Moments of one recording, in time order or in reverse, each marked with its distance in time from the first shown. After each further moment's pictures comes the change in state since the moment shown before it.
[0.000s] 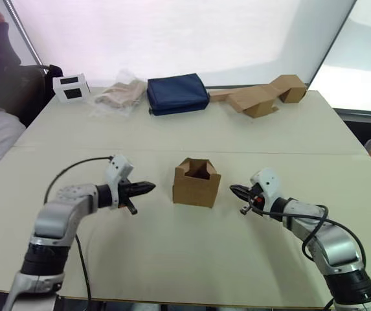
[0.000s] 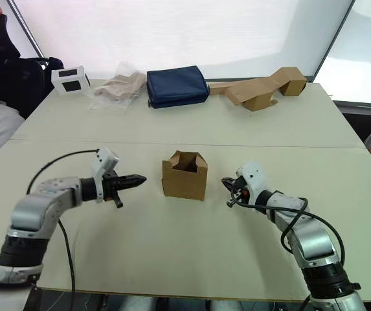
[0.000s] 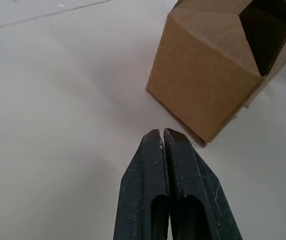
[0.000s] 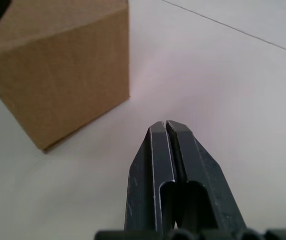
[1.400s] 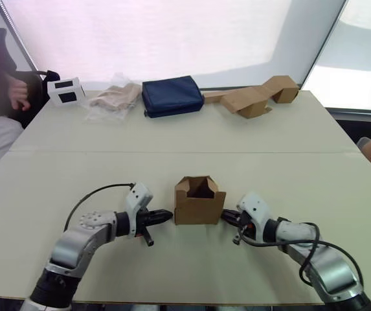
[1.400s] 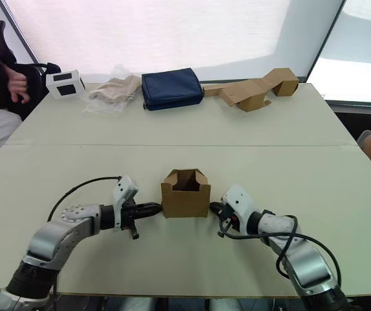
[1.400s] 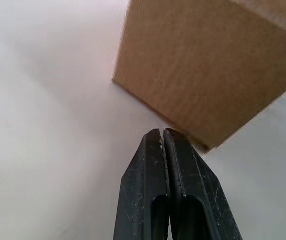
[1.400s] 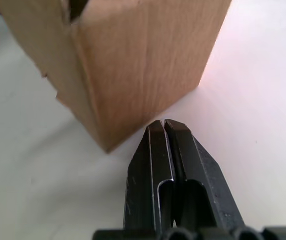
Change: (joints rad) left arm 0.151 0.040 -0.122 -0.100 -0.072 -0.028 0.019; right arm 0.168 -0.045 0.017 -0.157 -0.069 -0.020 0.109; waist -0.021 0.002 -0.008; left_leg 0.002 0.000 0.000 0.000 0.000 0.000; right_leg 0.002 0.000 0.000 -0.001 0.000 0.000
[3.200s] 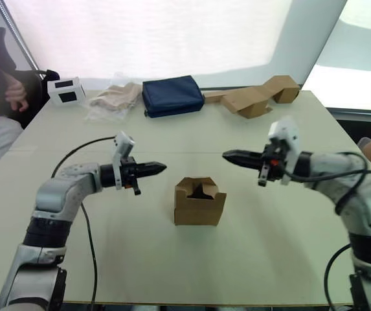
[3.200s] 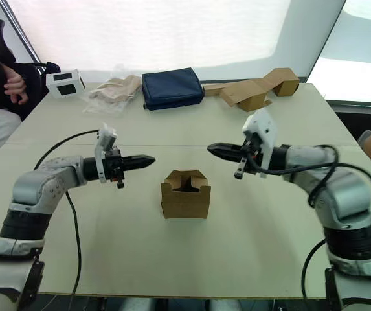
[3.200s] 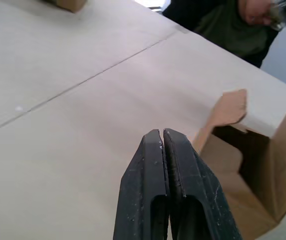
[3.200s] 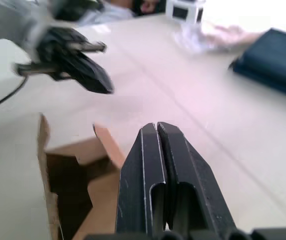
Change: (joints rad) left arm -0.447 0.056 0.038 0.429 -0.096 -0.088 -0.220; right arm -0.481 -0.157 -0.207 -0.082 0.474 0.341 0.210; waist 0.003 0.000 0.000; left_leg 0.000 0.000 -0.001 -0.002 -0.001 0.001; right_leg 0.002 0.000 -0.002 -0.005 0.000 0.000
